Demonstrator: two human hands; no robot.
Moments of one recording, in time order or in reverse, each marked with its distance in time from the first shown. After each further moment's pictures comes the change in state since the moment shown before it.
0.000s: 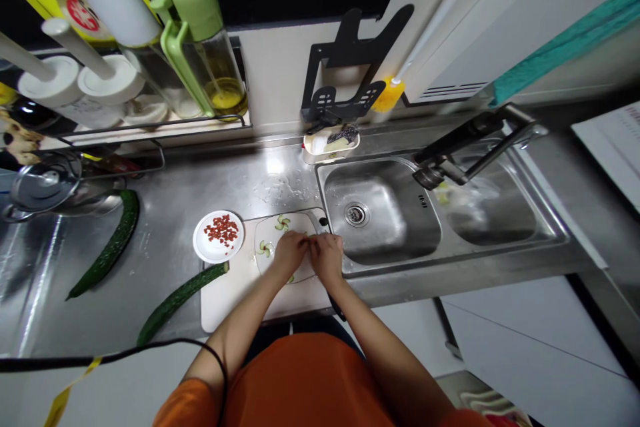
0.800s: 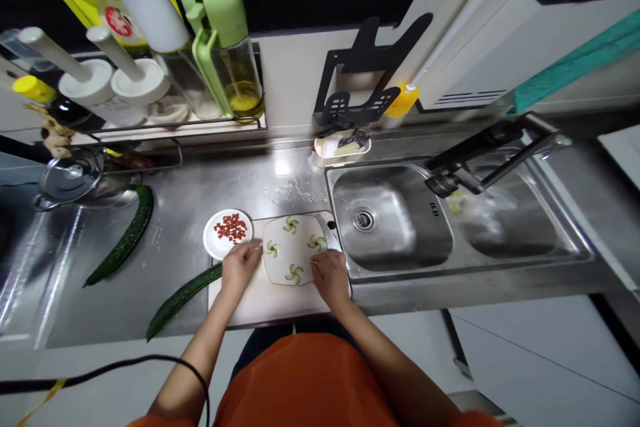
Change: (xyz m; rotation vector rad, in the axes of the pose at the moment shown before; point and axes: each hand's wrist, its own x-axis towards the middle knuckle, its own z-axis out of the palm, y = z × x) left_hand -0.080 -0.068 -0.090 0.032 0.389 -0.256; right_hand -0.033 -0.014 -0.013 0.148 -0.032 -0.150
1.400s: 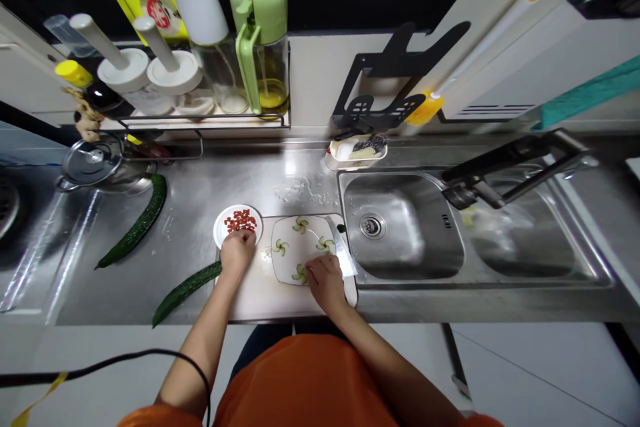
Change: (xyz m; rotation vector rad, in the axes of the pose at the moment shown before) left_hand 0.031 -0.012 -0.014 0.196 0.007 -0.204; right_hand 0.002 -0.025 0.012 -0.031 -0.106 -0.116
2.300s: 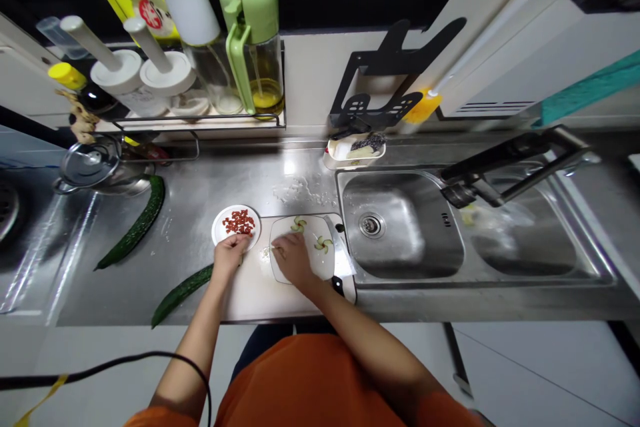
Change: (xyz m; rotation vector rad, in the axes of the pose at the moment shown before) left_hand -0.004 -0.016 0.000 -0.685 -0.114 -0.321; right_hand 0.065 -0.041 0.037 0.178 -0.059 -0.048
